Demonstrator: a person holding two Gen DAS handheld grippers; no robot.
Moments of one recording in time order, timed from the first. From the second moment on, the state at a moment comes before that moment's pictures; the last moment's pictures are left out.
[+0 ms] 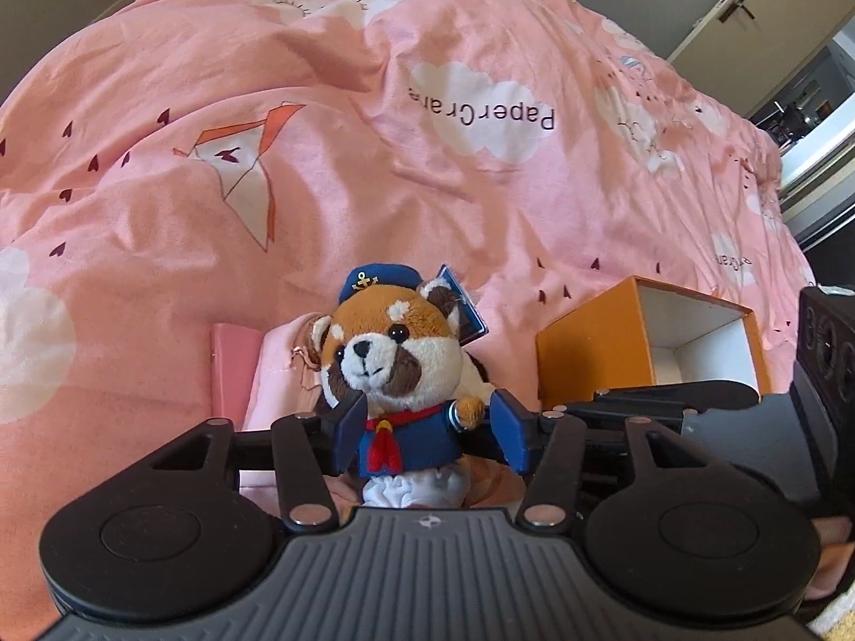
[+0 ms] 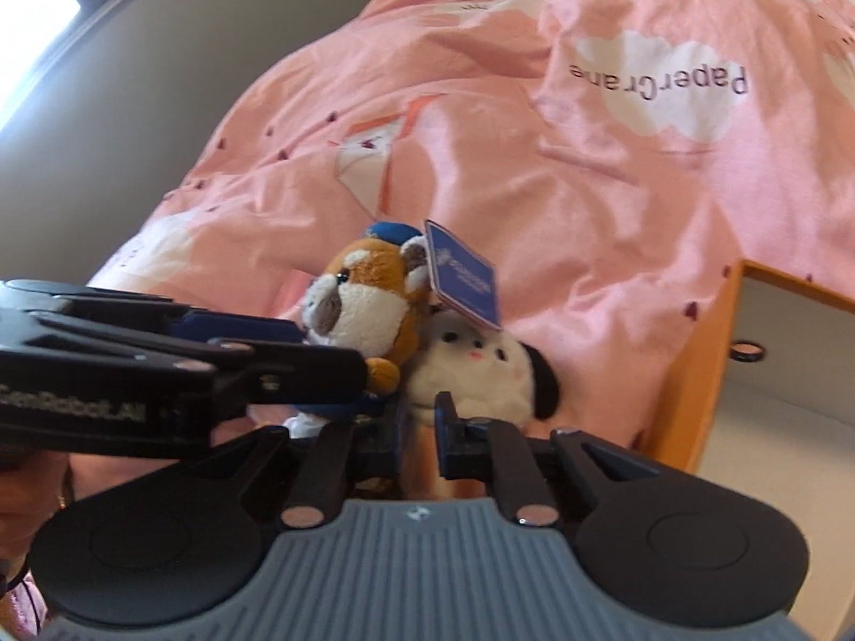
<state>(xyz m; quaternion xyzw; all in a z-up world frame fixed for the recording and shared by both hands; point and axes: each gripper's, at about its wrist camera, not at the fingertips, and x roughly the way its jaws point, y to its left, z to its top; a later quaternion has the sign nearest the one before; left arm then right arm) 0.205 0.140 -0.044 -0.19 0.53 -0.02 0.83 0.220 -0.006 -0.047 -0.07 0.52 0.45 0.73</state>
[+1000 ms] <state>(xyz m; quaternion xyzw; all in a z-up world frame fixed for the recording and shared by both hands) 0.194 0.162 -0.056 -0.18 0.52 0.01 0.83 0.199 0.032 -0.059 -0.23 0.49 0.43 0.73</state>
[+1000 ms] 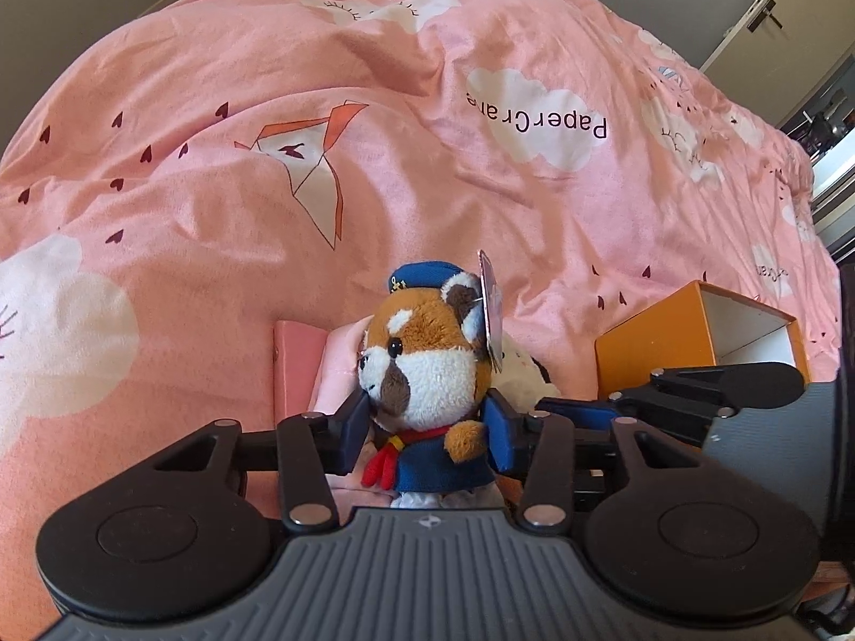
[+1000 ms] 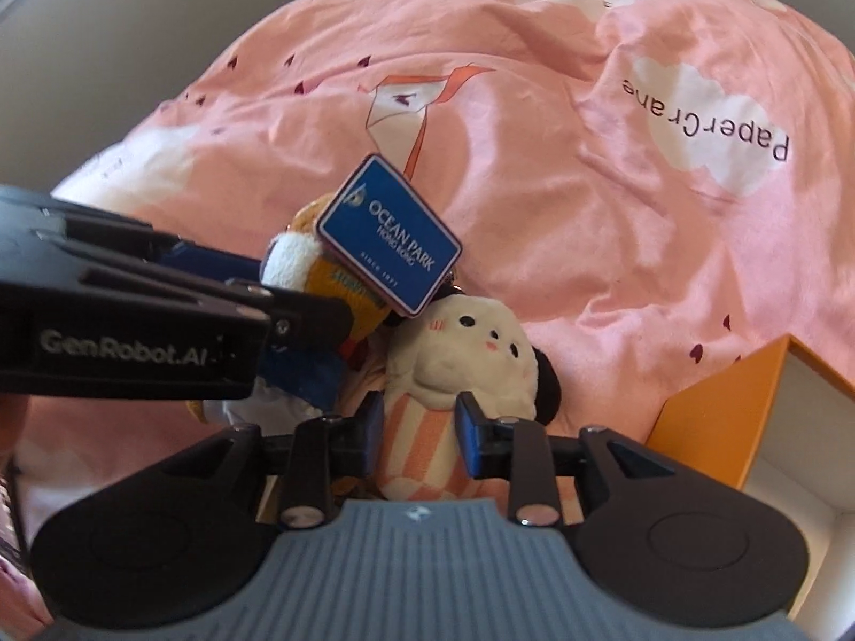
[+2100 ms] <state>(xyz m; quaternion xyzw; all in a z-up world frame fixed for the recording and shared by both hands) 0.174 0.169 -0.030 -0.24 0.46 -0.02 0.86 0.225 -0.011 -0.028 -0.12 0.48 0.42 0.76</state>
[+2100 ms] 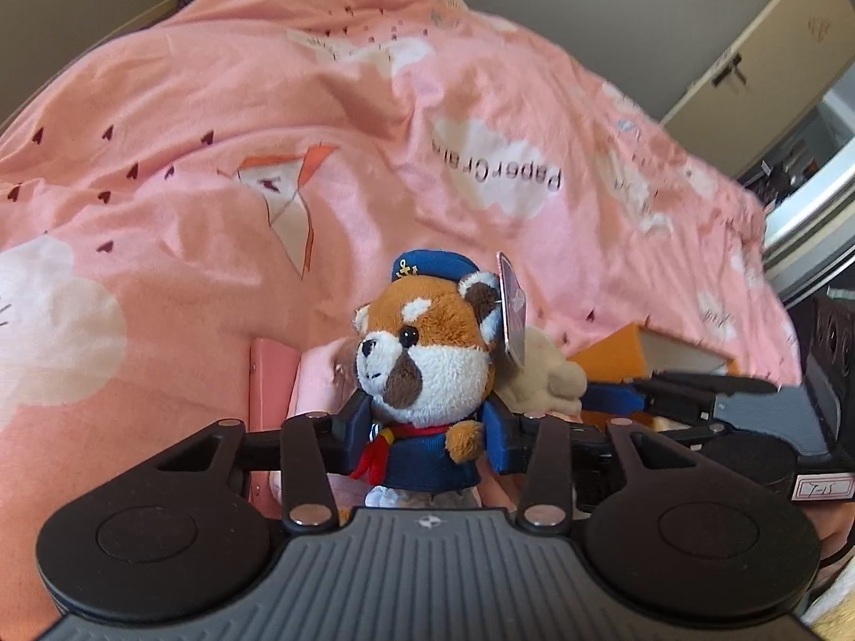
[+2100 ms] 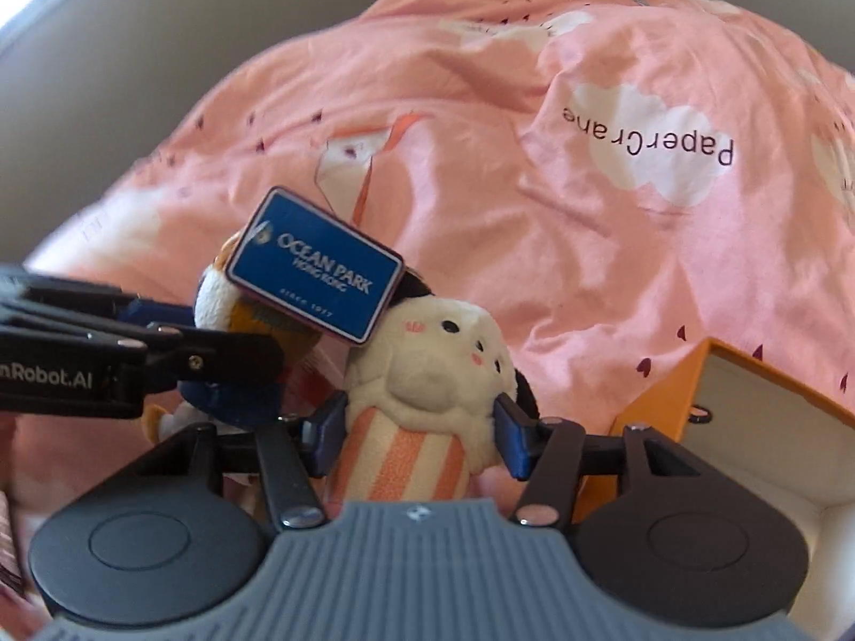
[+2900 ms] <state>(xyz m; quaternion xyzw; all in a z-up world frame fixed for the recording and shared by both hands) 0.235 -0.037 -0.015 -0.19 0.51 -0.15 0.83 0.245 -0.253 0.022 0.00 0.46 0.26 0.85</state>
